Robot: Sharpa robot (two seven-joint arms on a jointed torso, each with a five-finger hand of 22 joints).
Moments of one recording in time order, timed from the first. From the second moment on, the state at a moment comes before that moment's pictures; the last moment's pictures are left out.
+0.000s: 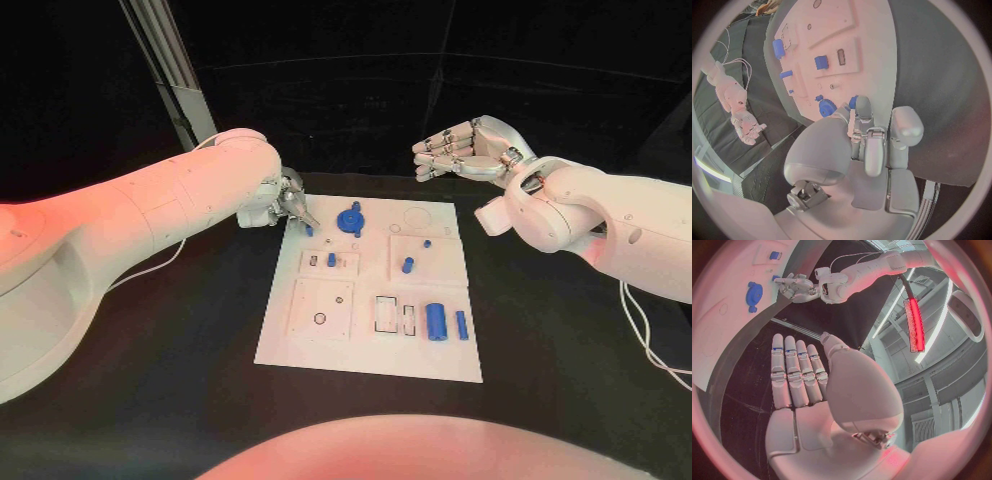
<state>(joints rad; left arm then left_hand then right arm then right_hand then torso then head) 1.33 -0.30 -0.14 0.73 -0.99 0.39 -0.41 1.37 0.07 0.08 0.15 0.12 0.94 0.06 0.55 0.33 1.19 -0.01 0.85 0.47 1.46 -0.08 1.55 1.31 0.11 1.37 0.04 1.15 1.15 1.16 -0.88 0.09 1.46 -0.55 -0.25 0.27 1.45 -0.08 0.16 0.18 0.27 0.99 0.22 0.07 0.07 1.10 0.16 0.10 0.06 1.14 0.12 0.07 0.12 0.18 1.03 0.22 0.19 0.10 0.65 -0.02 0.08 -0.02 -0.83</state>
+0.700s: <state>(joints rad) 1.33 -0.38 -0.14 0.84 -0.99 0.37 -0.41 1.30 -0.06 0.36 0.12 0.17 0.93 0.06 0.60 0.34 1.22 -0.01 0.80 0.42 1.47 -0.08 1.55 1.31 0.11 1.37 0.04 1.16 1.17 1.16 -0.88 0.09 1.46 -0.55 -0.25 0.27 1.45 -0.08 0.16 0.18 0.27 0.99 0.22 0.07 0.07 1.10 0.16 0.10 0.06 1.14 0.12 0.07 0.12 0.18 1.03 0.22 0.19 0.10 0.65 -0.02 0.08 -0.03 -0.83</state>
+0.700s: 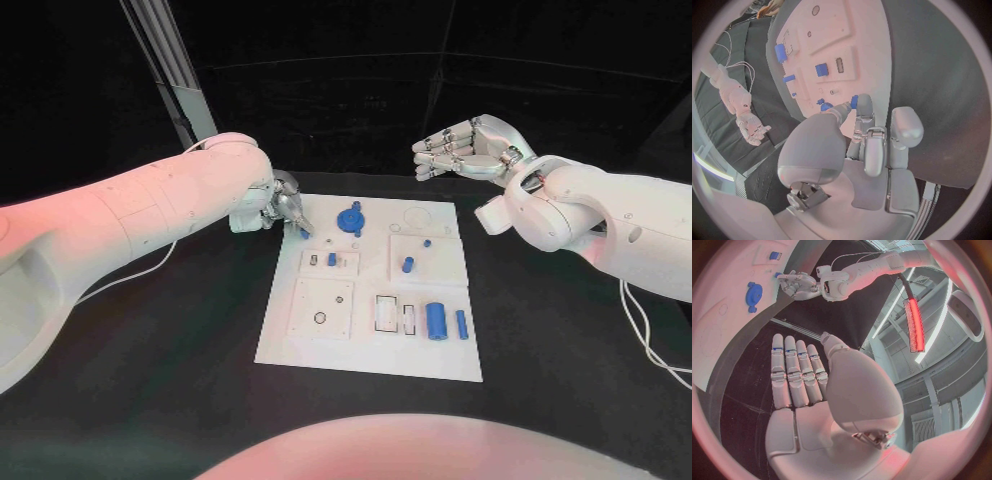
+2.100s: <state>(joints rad) 1.31 -0.61 -0.18 1.27 -0.97 0.10 -0.39 1.24 -0.09 0.43 0.07 0.21 0.94 0.06 0.61 0.35 1.24 0.00 0.80 0.42 1.47 -0.07 1.55 1.31 0.11 1.38 0.03 1.17 1.19 1.16 -0.87 0.09 1.43 -0.55 -0.24 0.27 1.45 -0.08 0.16 0.18 0.28 0.99 0.22 0.07 0.07 1.10 0.16 0.10 0.06 1.14 0.12 0.07 0.12 0.18 1.03 0.22 0.19 0.10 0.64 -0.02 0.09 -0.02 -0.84</state>
